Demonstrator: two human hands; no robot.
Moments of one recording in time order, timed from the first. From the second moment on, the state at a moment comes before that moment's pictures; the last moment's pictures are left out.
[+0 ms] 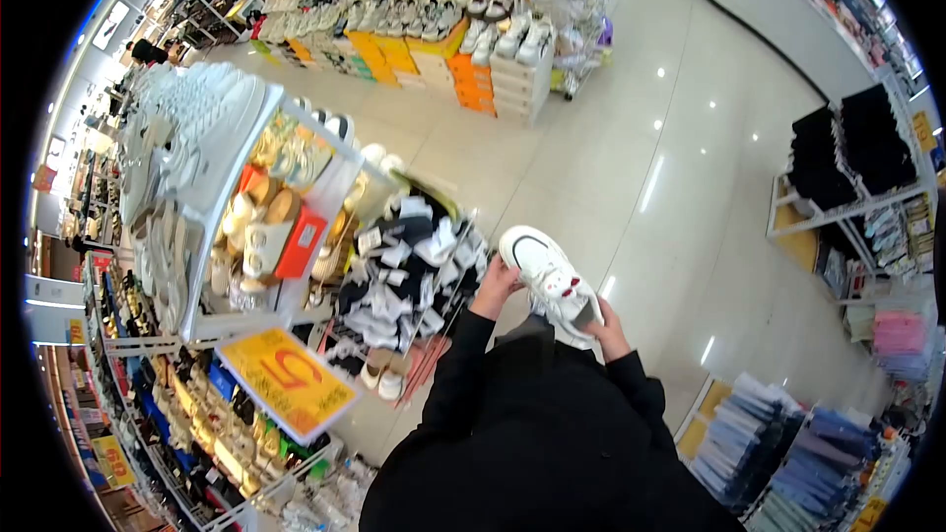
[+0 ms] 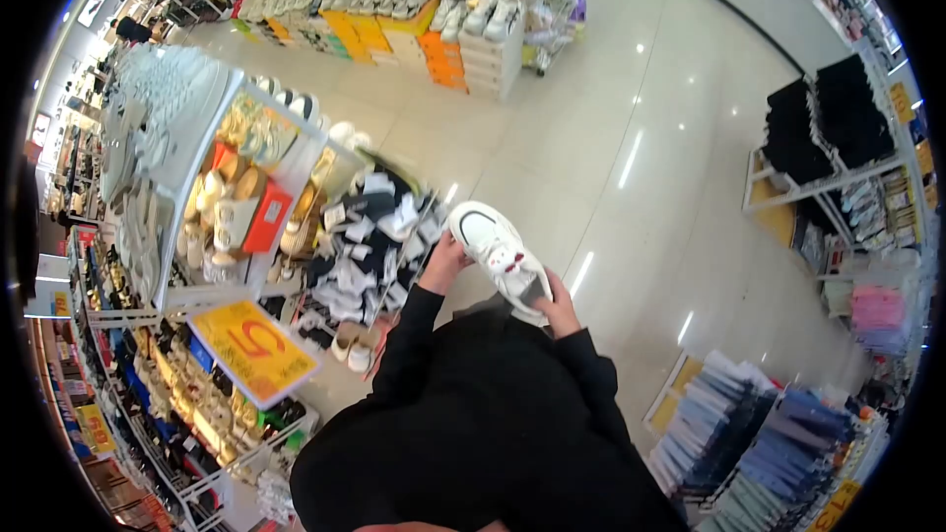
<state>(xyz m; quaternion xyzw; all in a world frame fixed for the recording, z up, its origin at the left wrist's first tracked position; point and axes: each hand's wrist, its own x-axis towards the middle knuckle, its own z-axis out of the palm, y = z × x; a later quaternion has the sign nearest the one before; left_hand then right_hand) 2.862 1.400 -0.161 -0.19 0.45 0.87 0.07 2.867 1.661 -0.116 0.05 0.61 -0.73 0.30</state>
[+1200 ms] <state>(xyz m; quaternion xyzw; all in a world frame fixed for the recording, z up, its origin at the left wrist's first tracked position) 2.465 1.191 -0.075 -0.33 0.24 0.83 -0.38 2.238 1.346 -0.084 -0.32 0.57 -0.48 0.58</state>
